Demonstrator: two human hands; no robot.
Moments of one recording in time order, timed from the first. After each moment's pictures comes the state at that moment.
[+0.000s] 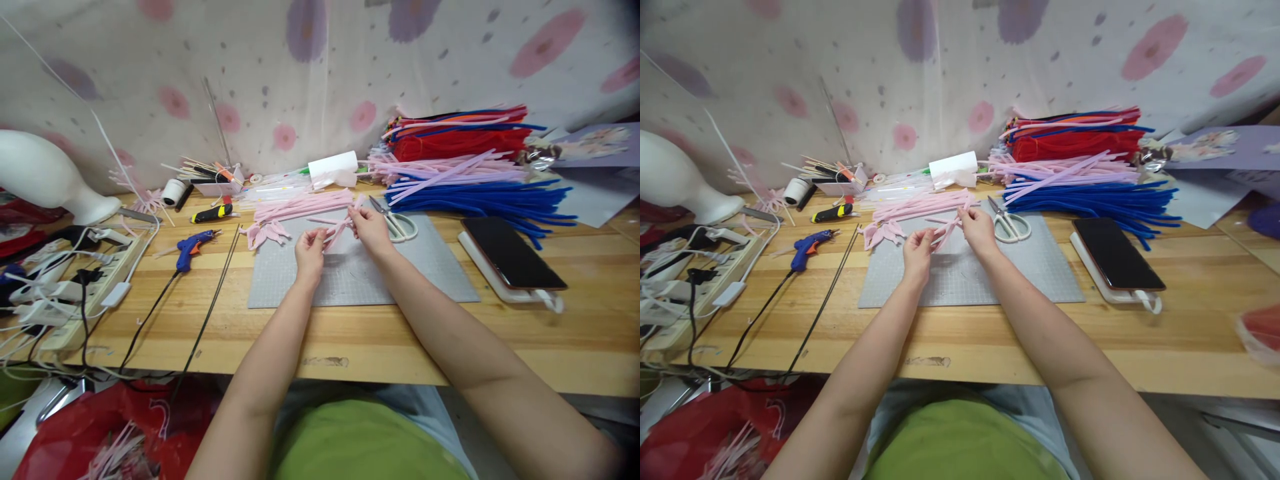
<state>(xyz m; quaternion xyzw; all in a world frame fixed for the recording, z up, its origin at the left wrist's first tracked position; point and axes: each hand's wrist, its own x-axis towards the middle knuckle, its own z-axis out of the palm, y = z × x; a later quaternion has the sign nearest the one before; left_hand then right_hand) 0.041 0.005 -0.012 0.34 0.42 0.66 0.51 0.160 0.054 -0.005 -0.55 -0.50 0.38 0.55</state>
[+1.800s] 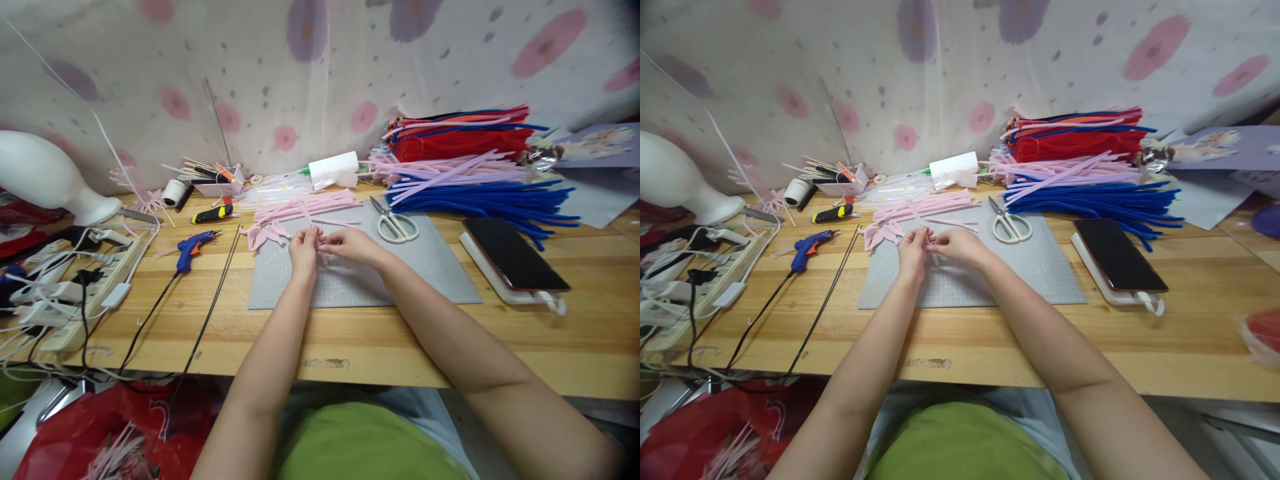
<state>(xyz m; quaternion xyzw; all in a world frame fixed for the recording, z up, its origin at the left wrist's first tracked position) 0.032 0.014 -0.008 0.26 0.45 0.66 0.54 0.147 0.024 0.017 -0.48 -0.77 0.34 0.24</state>
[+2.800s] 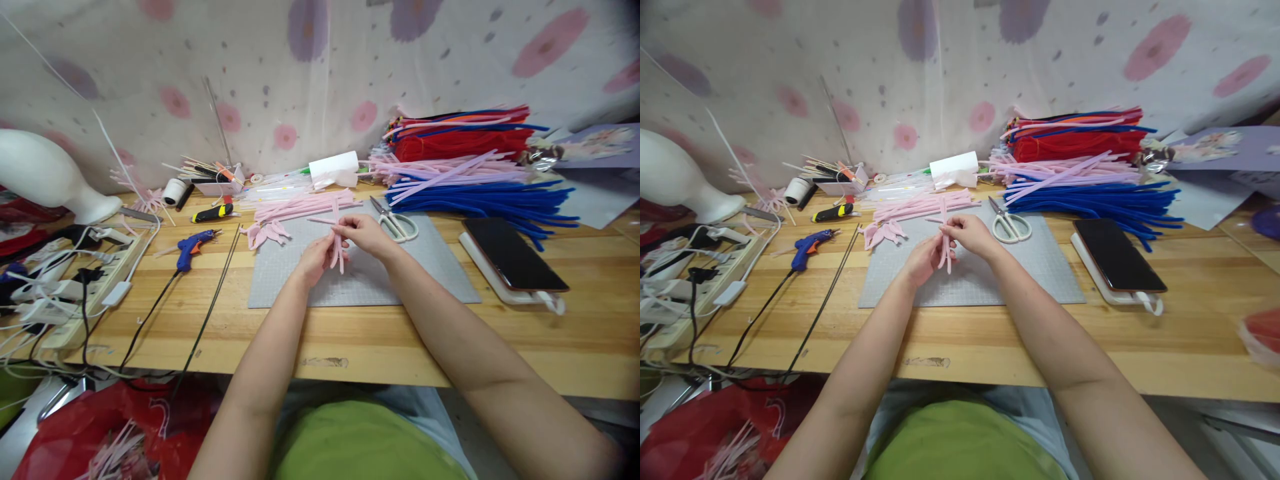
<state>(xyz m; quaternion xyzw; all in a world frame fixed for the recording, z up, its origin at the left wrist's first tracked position) 0.031 0.002 -0.001 0.36 0.36 0.44 0.74 0.163 0.037 0.014 -0.44 -0.67 0.45 0.38</state>
